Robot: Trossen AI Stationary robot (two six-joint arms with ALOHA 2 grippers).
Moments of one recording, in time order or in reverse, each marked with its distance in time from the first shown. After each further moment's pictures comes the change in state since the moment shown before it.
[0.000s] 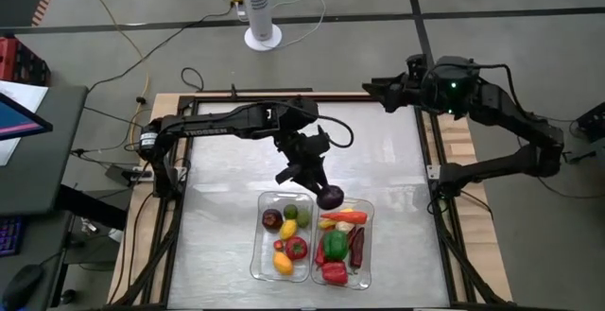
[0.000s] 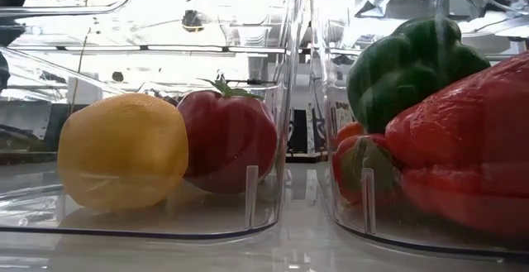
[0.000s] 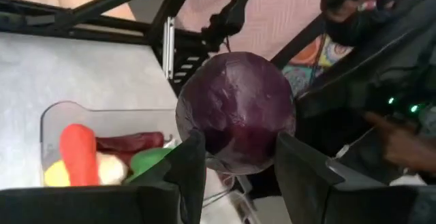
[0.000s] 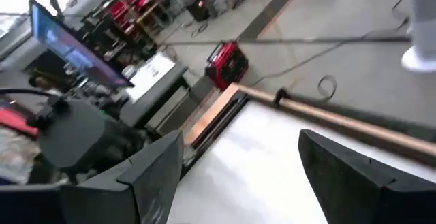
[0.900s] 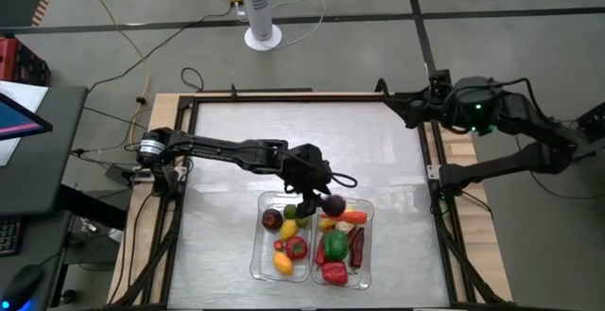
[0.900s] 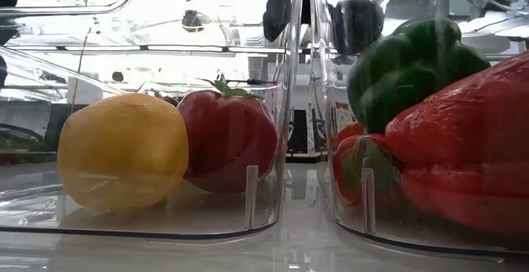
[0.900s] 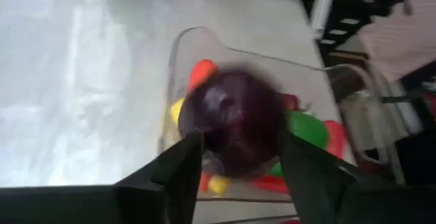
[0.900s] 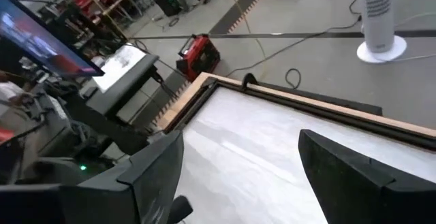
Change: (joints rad) left arm -0.182 0.005 -0.227 0.105 -0.702 -0.038; right arm 0.179 -0.140 -0.018 -0.237 0.228 0.101
